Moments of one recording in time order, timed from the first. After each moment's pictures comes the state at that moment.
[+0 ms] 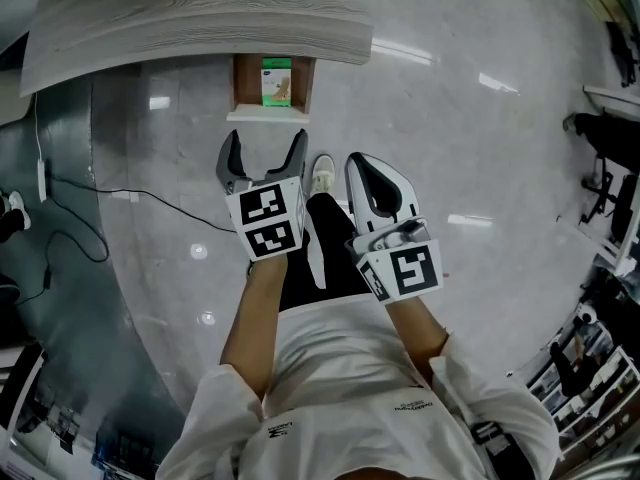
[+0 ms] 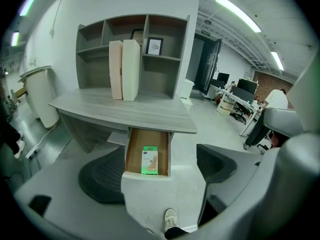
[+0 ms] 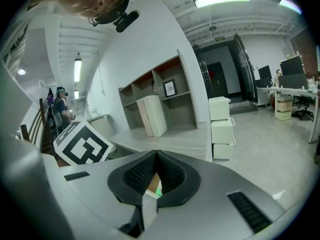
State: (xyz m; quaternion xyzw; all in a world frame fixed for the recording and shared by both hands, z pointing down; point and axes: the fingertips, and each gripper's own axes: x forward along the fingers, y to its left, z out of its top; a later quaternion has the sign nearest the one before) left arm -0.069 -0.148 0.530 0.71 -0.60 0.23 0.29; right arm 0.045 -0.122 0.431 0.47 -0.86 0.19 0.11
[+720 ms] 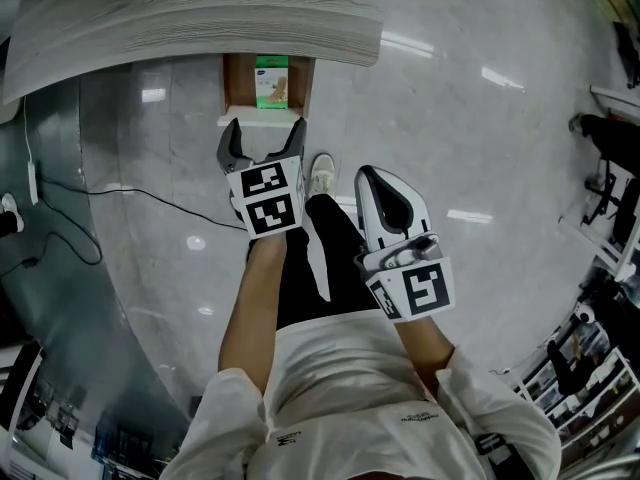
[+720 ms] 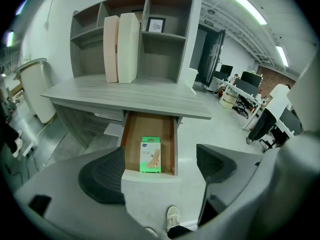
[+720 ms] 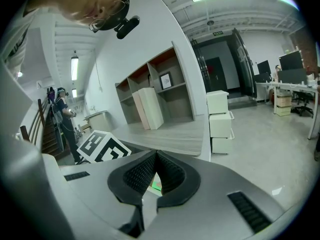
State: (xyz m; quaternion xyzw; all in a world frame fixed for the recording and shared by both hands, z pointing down) left arm -0.065 -0.179 0.618 0.69 -0.59 0.26 0.33; right arm 0.061 -0.130 0.474 0.46 -0.85 0.21 0.13
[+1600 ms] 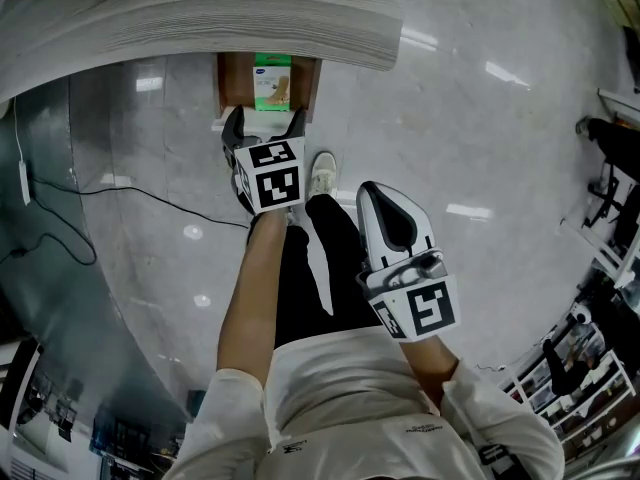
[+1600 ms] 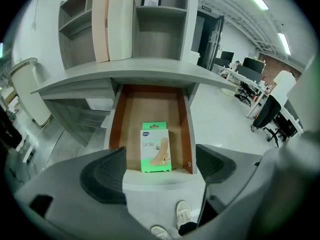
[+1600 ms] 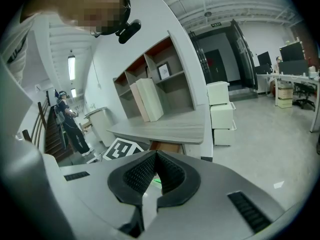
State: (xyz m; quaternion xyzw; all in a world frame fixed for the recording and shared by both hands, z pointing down) left arm -0.065 -0.201 0.717 0.68 -0.57 0.31 0.34; right arm 0.054 -0.132 0.519 0.45 -0.85 0.24 0.15
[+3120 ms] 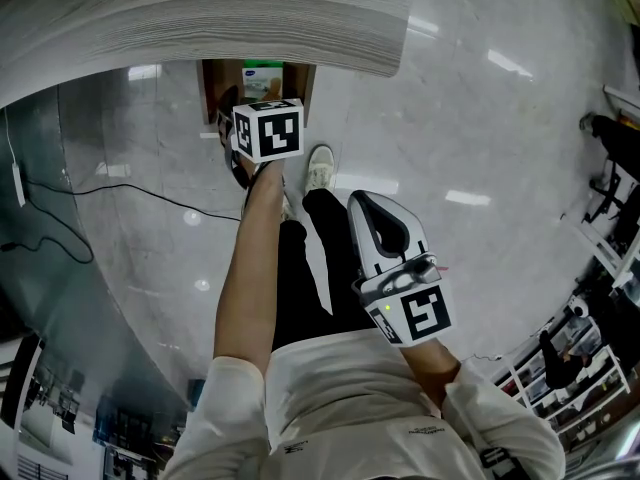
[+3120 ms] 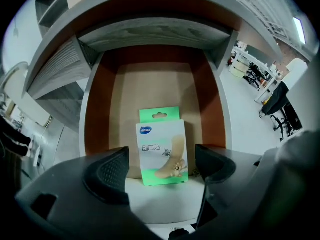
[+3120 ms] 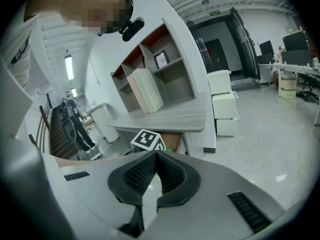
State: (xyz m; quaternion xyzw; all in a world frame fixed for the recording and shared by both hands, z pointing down) left arm -0.071 -0.240 0.792 0.63 -0.55 0.40 0.38; right arm 0.054 -0.137 0.557 0.42 -0.84 0.28 0.16
